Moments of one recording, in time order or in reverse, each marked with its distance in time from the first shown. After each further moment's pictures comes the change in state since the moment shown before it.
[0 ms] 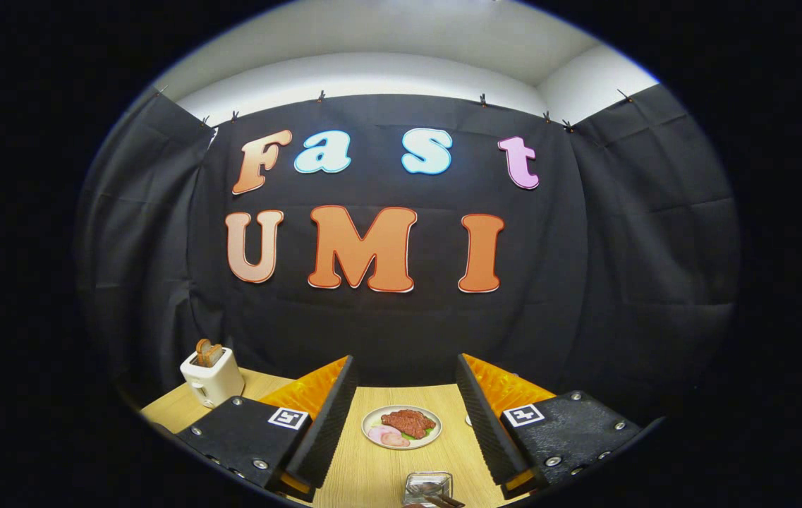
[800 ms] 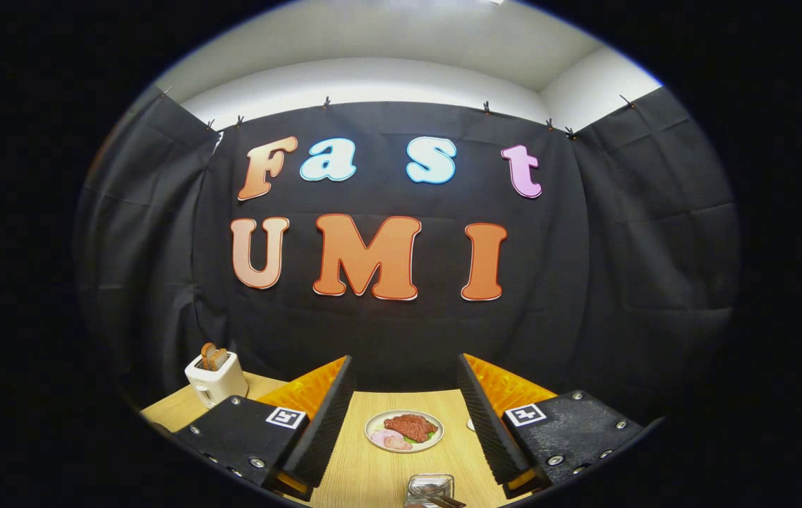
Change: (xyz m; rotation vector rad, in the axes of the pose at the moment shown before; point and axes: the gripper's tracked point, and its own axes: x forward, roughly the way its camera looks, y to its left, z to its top) arm -0.014 0.000 0.015 -0.009 -0.030 0.003
